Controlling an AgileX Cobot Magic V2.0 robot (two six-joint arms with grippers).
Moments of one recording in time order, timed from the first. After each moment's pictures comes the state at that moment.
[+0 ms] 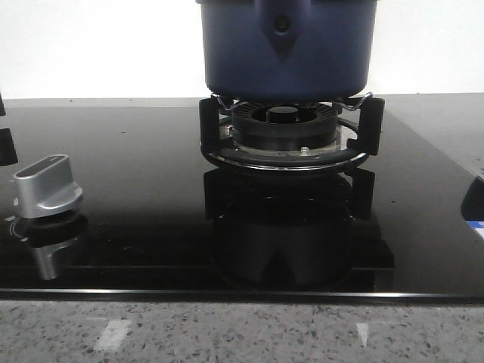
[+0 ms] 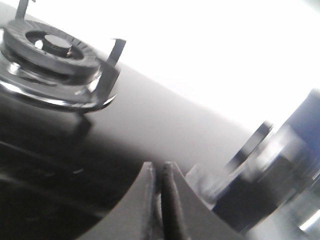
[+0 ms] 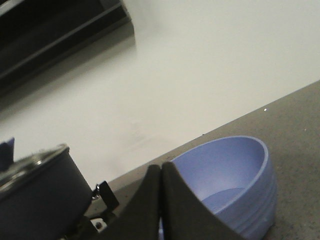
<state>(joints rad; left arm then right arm) -0.06 -0.01 0.00 -0.62 0.14 0.02 -0.08 -0.02 0.01 0.38 -0.14 0.09</state>
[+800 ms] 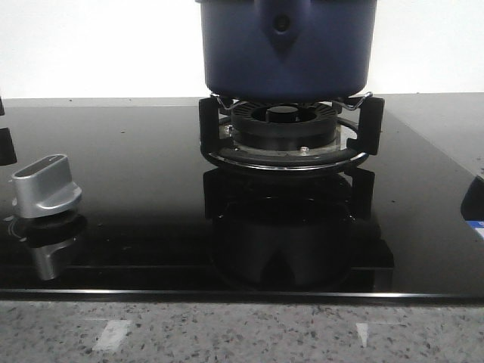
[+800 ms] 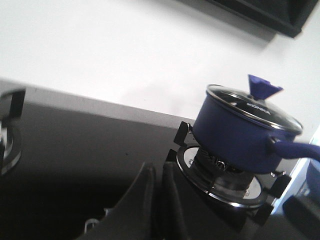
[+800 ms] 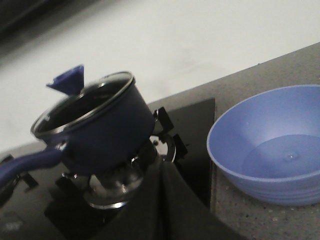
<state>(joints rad) -0.06 0.09 -0.29 -0.90 0.42 0.56 -0.08 0.11 -0.39 0.55 0.52 -0.18</state>
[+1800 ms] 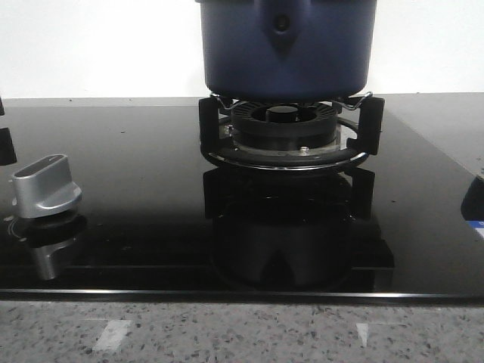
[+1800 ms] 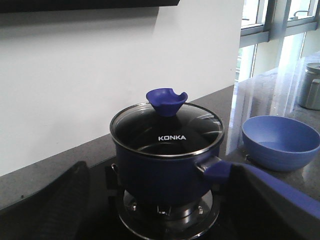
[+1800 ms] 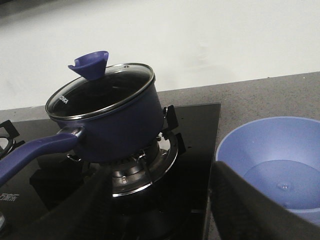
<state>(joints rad) -0.34 0.77 -0.74 -1.32 0.45 1.35 -0.08 0.18 -0.54 0.53 0.62 -0.26</state>
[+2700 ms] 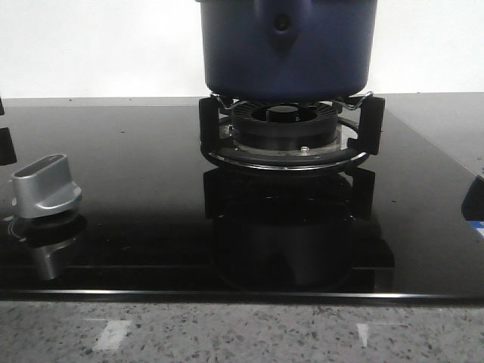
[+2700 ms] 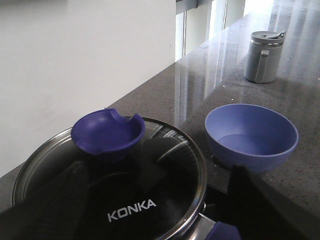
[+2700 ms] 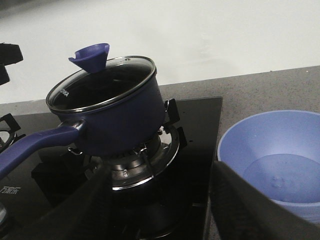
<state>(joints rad) -0.46 1.36 -1.11 -1.54 0.61 1.68 -0.08 0.18 -0.54 0.53 0.64 -0.26</state>
